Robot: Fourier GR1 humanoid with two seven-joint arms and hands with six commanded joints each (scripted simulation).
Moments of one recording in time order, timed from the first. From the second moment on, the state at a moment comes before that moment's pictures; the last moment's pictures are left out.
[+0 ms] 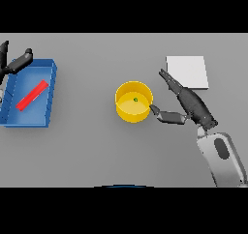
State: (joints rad) left arm -0.71 0.90 -0.70 -1.11 0.33 0.29 0.54; right arm -0.23 -0.28 0.23 -1.55 0.35 0.18 -0.08
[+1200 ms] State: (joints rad) left arm -0.69 0.89 -0.67 -1.10 0.37 0.28 0.46; right arm -0.60 -0.39 0.62 -1.26 0.74 0.41 -0.21
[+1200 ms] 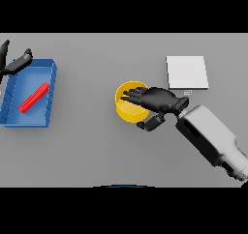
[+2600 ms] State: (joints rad) left arm -0.67 0.91 -0.67 -1.14 0.36 0.31 0.48; right arm -0.65 -0.37 0.66 -1.19 0.73 0.47 -0.21
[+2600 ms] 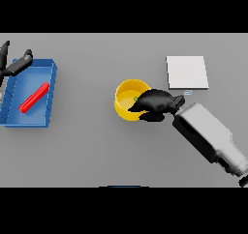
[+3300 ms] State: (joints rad) left arm -0.68 0.91 -0.67 -1.14 0.36 0.30 0.46; right arm -0.72 -0.48 0.57 -1.32 0.61 0.58 -0.12
